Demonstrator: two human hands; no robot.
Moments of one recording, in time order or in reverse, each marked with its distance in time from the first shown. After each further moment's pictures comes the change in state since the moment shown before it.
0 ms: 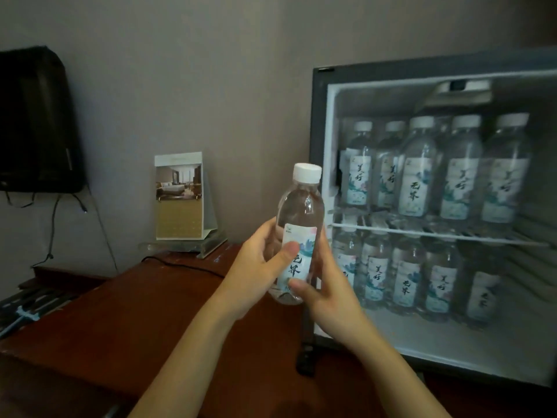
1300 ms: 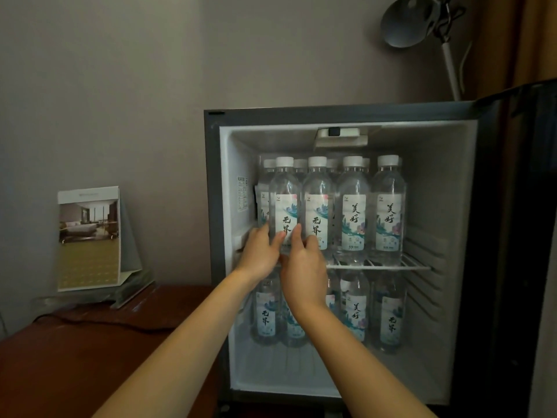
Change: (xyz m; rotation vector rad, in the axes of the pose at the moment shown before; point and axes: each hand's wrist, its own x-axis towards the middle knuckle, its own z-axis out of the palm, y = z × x) left_hand 0.153 -0.046 0.117 0.385 0.026 -0.071; right_hand 0.065 0.026 -0.107 -0.976 0.563 0.134
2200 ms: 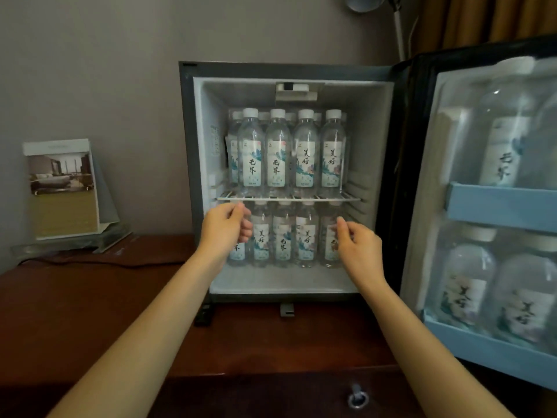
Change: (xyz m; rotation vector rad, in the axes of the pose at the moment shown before) left_hand -0.139 0.038 -0.008 -0.351 0.104 -0.153; right_hand -0.112 0.094 -0.126 0.281 0.123 0.205
